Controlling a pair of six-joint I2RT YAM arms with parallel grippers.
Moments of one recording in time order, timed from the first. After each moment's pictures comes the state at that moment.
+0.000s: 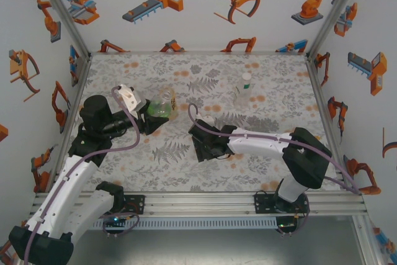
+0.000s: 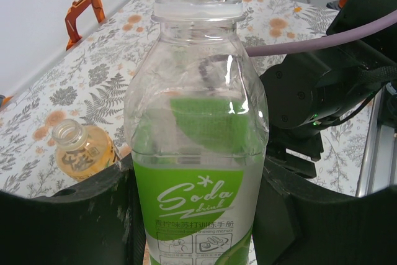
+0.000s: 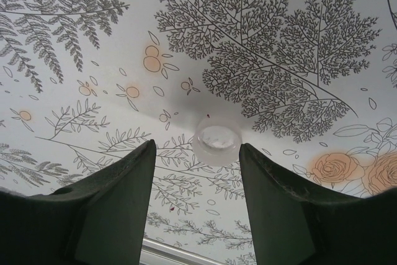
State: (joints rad) left arm -0.36 0.79 0.77 -0.12 0.76 0.20; right arm 1.04 1.62 0.98 -0.52 0.15 0.66
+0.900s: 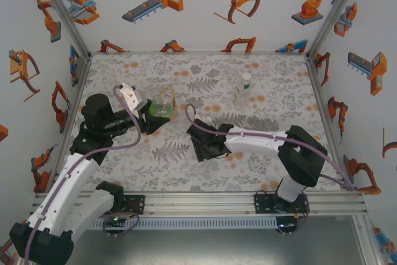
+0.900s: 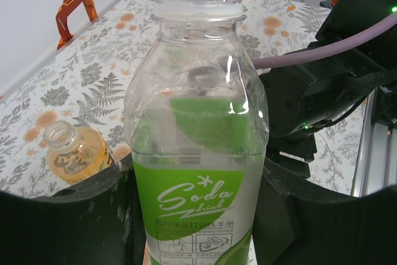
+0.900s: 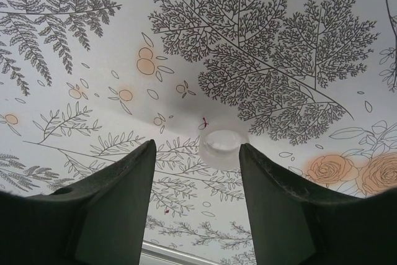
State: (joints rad) left arm -0.36 0.82 0.77 -0.11 0.79 0.20; right arm 1.04 1.66 1.01 -0.55 0.16 0.64
